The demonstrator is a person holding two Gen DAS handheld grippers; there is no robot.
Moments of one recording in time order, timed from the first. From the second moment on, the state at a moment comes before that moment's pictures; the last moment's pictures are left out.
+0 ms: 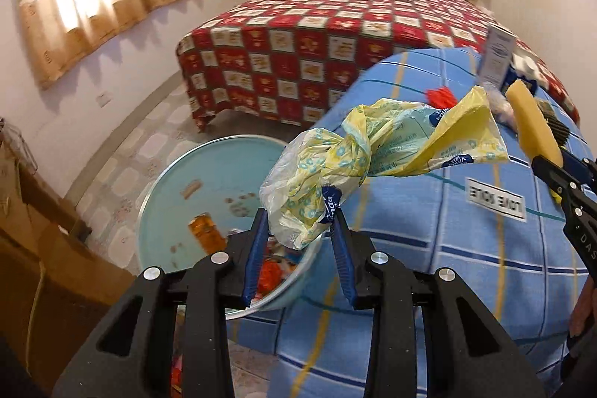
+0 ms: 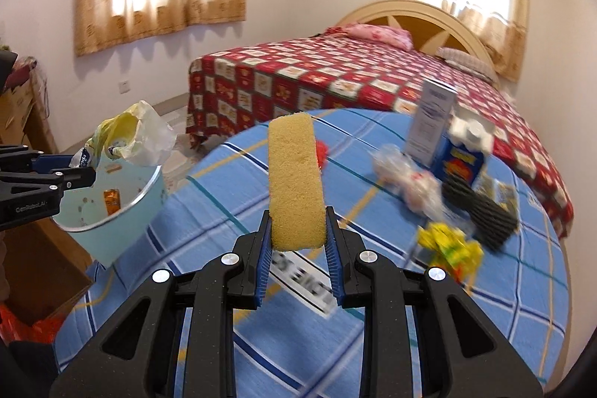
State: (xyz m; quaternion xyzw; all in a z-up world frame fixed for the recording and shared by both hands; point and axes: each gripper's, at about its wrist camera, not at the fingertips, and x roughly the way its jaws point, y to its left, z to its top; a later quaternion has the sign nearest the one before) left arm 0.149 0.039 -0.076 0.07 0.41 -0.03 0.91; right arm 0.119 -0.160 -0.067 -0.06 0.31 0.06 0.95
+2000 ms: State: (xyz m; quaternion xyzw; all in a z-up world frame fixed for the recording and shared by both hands) left arm 0.157 0.178 -0.087 0.00 0.42 0.09 0.90; right arm 0.182 0.018 -0.087 -0.17 0.31 0.20 0.91
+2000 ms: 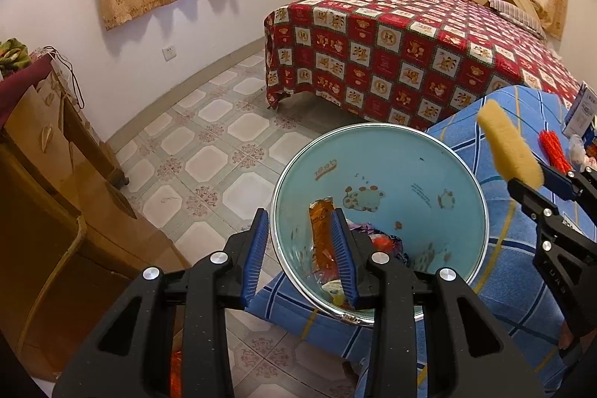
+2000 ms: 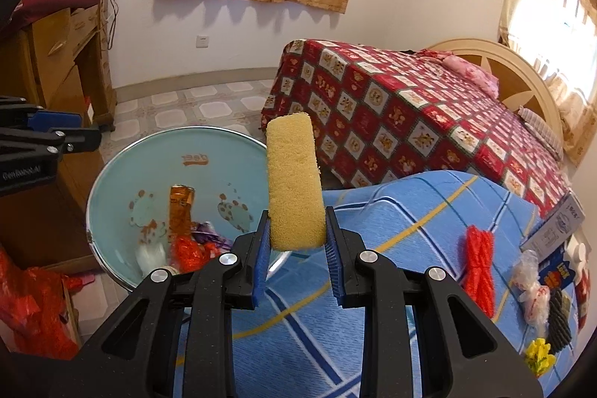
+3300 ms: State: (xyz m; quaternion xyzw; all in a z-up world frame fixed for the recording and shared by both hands) left arm 0.168 0.044 -0.097 0.07 0.43 0.02 0.90; right arm 0.109 -0.254 -0.094 0.00 0.37 -0.09 0.93
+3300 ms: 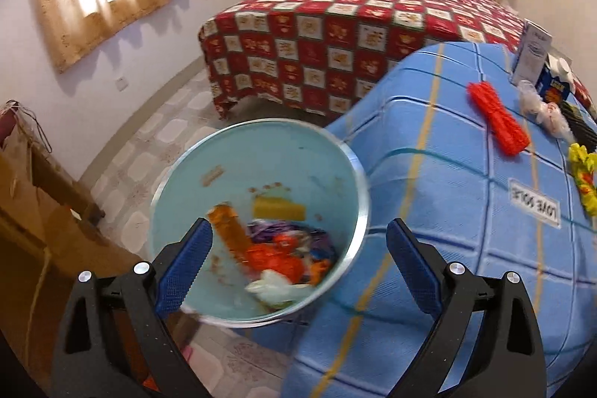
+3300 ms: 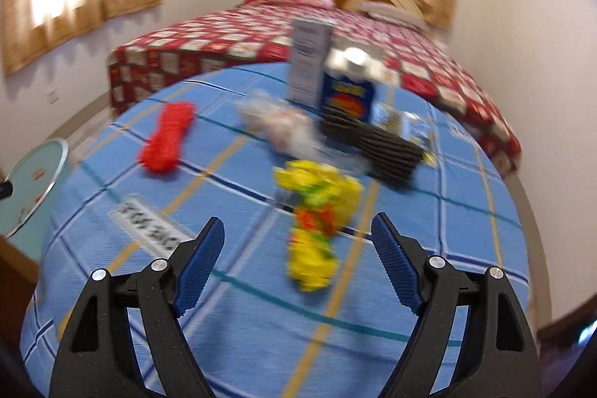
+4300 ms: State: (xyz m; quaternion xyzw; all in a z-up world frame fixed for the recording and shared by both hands) left arm 0.244 -0.155 -0.105 0.10 0.44 -0.07 0.89; right arm 0.090 -0.345 -0.084 0.07 0.35 -0.11 0.93
